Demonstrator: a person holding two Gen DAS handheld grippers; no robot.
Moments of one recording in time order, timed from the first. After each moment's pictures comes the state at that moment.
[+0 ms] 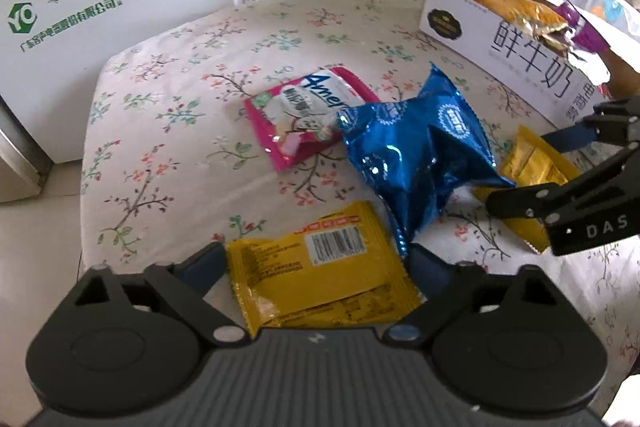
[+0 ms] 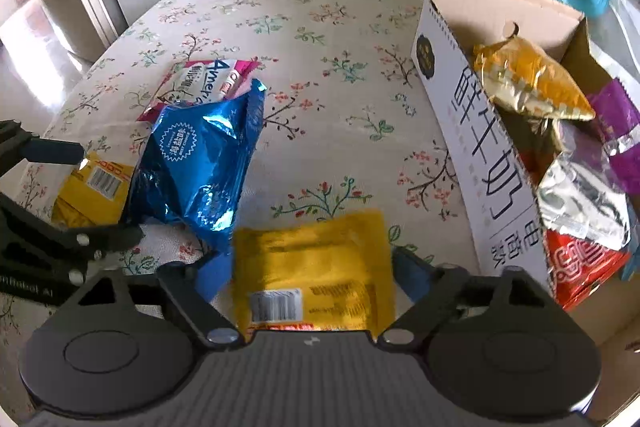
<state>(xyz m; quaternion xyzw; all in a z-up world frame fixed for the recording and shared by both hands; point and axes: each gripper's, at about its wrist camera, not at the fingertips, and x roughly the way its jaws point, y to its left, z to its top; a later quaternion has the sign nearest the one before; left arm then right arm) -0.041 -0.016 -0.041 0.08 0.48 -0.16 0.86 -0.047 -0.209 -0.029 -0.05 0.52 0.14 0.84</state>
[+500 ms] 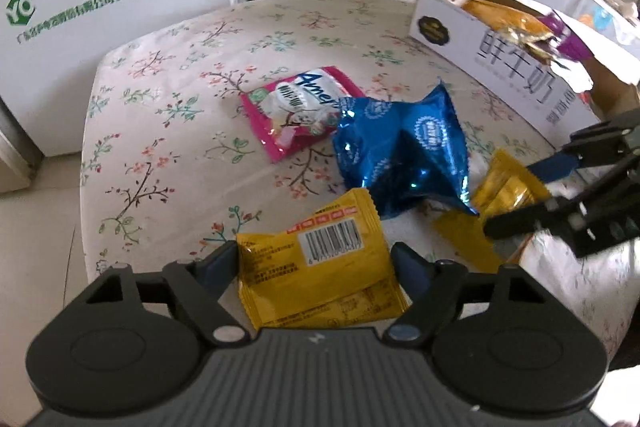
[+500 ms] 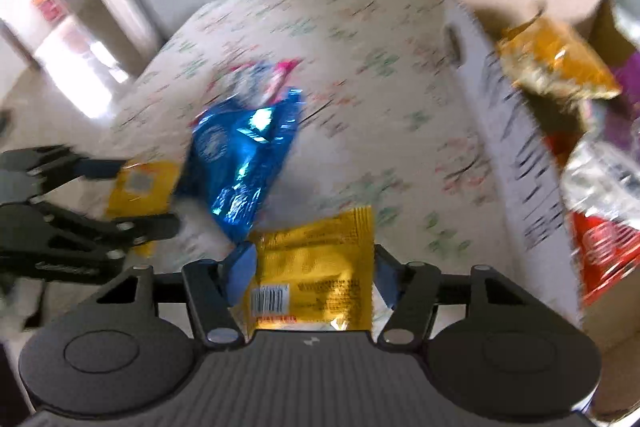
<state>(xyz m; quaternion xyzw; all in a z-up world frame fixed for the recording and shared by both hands) -0.050 -0.008 -0.031 0.07 0.48 -0.18 0.85 -0.057 -0.217 -0.016 0.01 0.55 0.23 0.80</state>
